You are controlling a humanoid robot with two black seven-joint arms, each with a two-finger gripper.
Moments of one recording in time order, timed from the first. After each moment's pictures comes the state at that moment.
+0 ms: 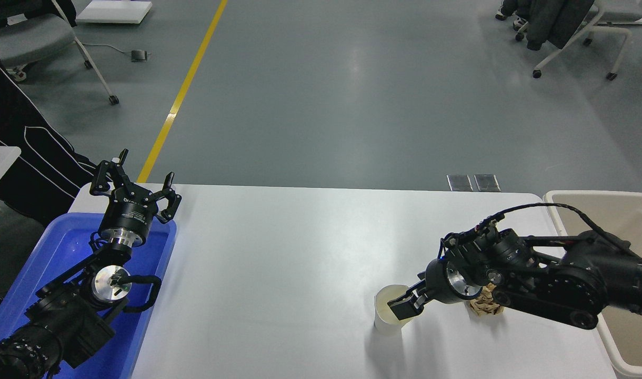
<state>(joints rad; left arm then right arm) -0.59 0.29 -0.81 -0.47 -0.06 -0.51 -0.60 1.06 -0.44 -0.11 1.25 -1.63 0.40 0.02</state>
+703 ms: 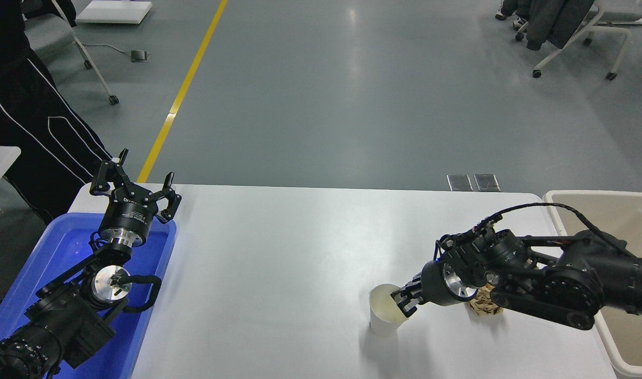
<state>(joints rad) -0.59 0.29 -0.81 -0.47 -0.06 -0.51 -0.60 1.06 -0.44 -0.11 1.24 -1.66 0.38 0.10</state>
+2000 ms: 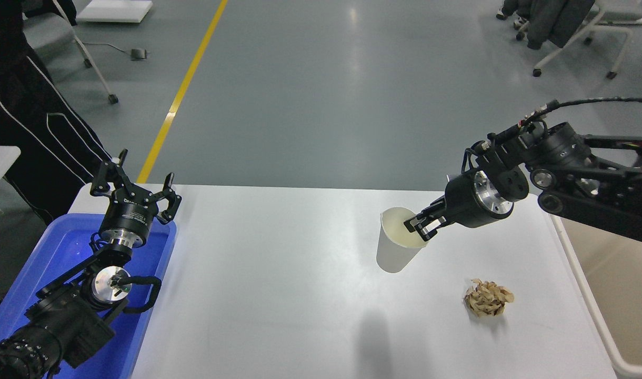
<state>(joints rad) -0.59 0.29 -0.81 -0.47 -0.06 -0.51 -0.60 1.56 -0.69 -0.09 1.45 -1.38 0.65 0.12</state>
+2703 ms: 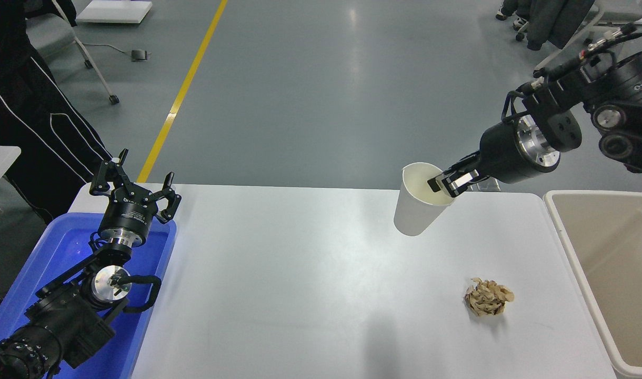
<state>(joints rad) -0.59 0.29 -0.81 -0.47 -0.06 -0.51 -0.60 1.61 -0.82 -0.08 1.47 -1.33 0.70 0.10</state>
